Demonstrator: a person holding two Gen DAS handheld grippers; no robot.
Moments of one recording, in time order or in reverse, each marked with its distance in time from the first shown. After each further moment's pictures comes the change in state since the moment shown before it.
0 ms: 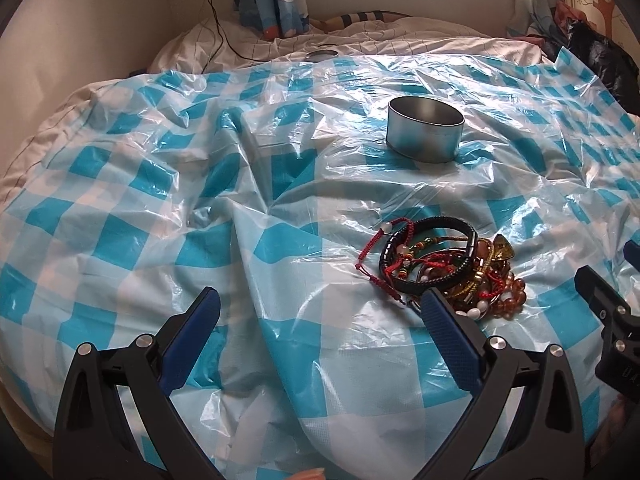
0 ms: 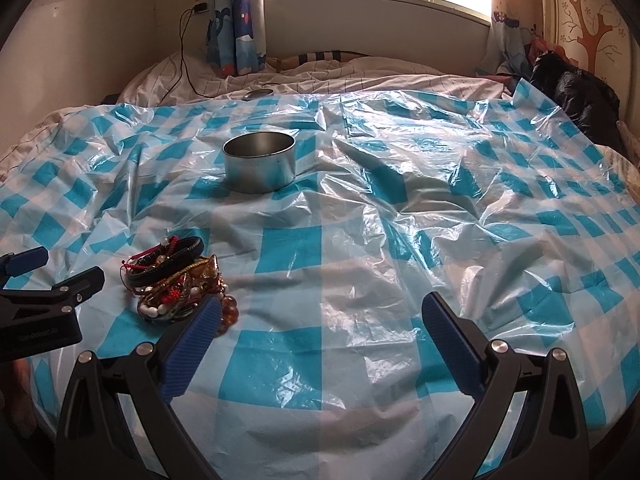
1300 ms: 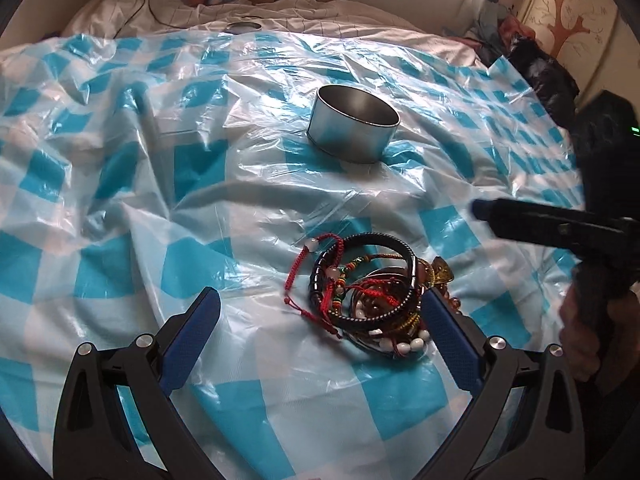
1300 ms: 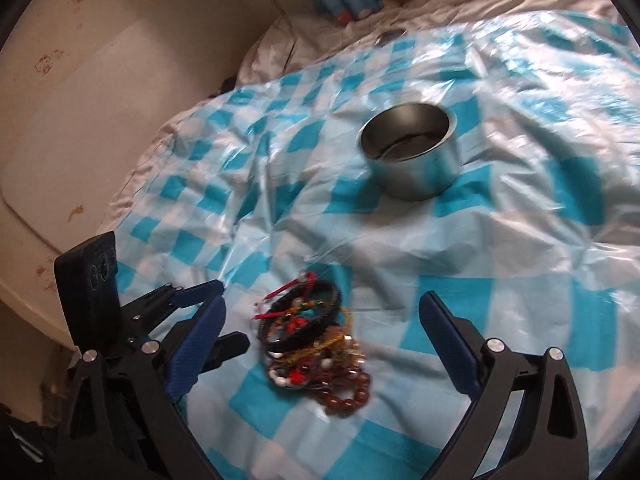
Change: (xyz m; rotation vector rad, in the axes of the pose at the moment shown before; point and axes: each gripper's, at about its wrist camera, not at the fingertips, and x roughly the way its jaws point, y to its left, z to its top) left arm 0.040 0.014 0.028 -0.018 0.096 -0.419; right arm 0.088 0.014 0.087 0.034 0.346 0.751
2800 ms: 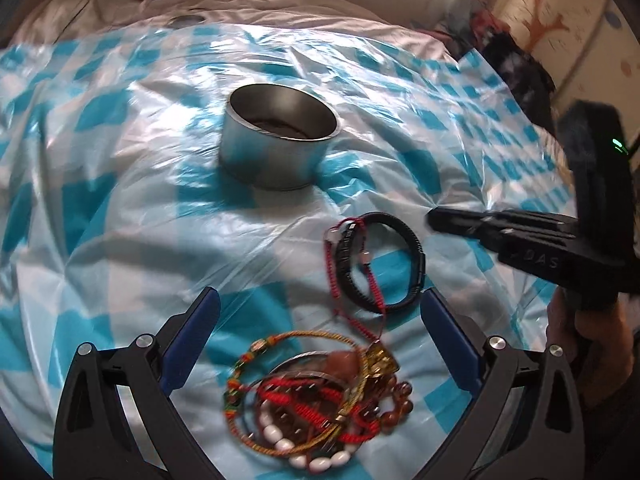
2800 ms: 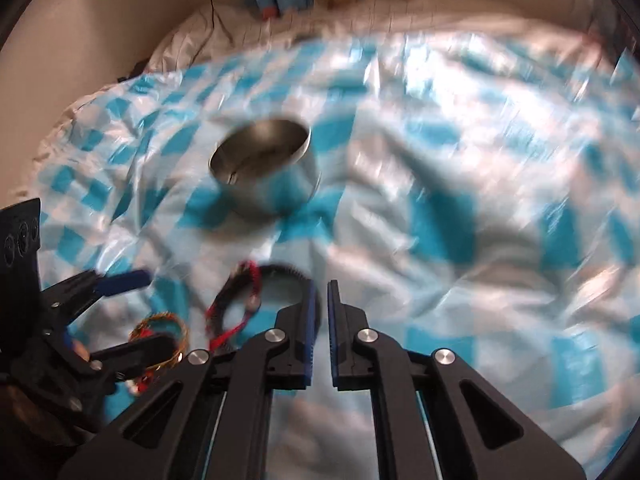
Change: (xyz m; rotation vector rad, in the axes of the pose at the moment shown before) left arm 0.069 -0.057 0.045 0.049 0.038 -0.132; right arm -0.018 -0.069 0.018 0.025 0.004 -0.416
